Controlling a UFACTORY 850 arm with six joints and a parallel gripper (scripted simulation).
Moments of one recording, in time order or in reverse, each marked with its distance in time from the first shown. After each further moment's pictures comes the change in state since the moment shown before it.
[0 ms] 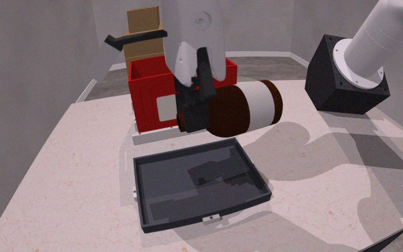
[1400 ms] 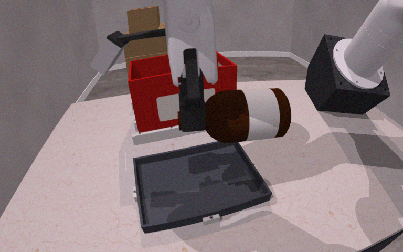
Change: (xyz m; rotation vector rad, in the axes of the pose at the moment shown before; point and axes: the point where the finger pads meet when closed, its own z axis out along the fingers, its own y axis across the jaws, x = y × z) arm 0.000 0.000 0.000 0.000 0.000 0.262
